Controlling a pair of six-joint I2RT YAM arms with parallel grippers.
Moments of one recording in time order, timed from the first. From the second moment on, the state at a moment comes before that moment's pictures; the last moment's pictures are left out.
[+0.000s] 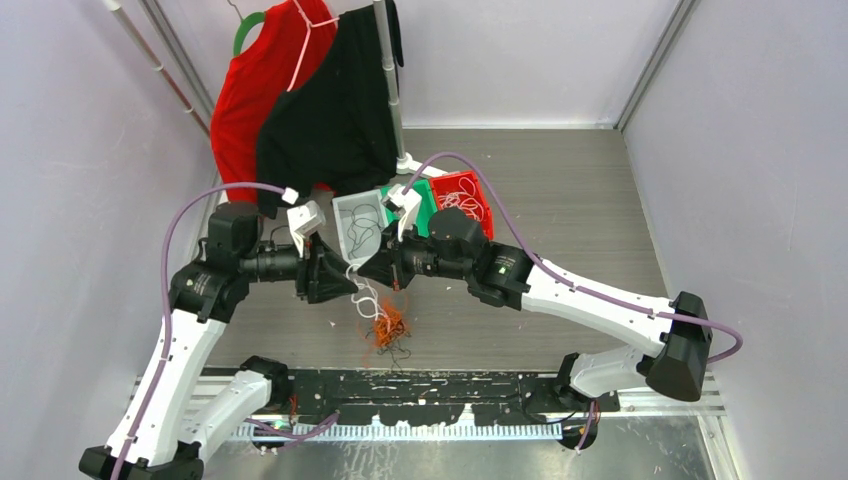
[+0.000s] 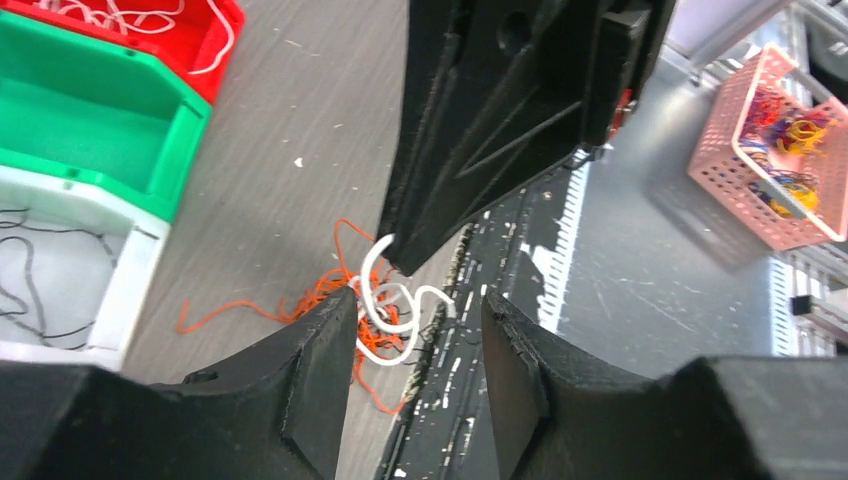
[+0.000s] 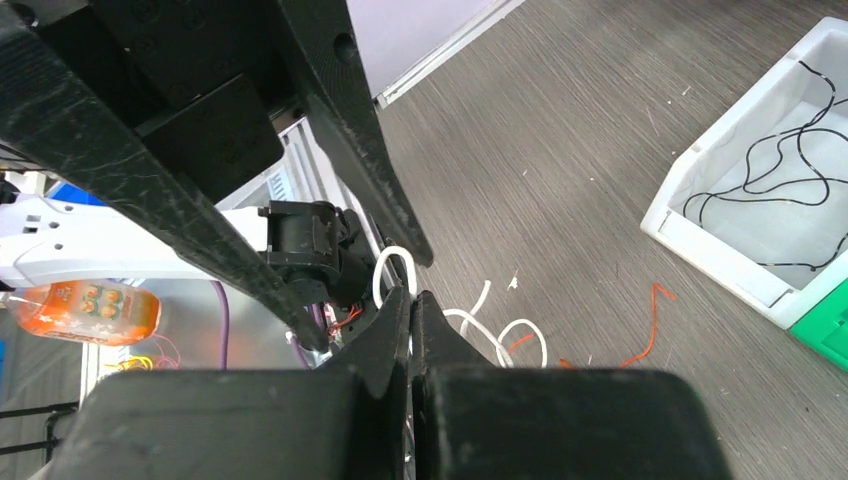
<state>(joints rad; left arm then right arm) -0.27 0.81 1.04 -0.79 0.96 0.16 1.07 1.31 1.14 -0.06 -0.20 0.44</state>
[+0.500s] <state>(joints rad) -0.28 0.84 1.03 -0.75 0.86 0.09 1.08 1.31 1.14 -0.07 -0.18 0.42</state>
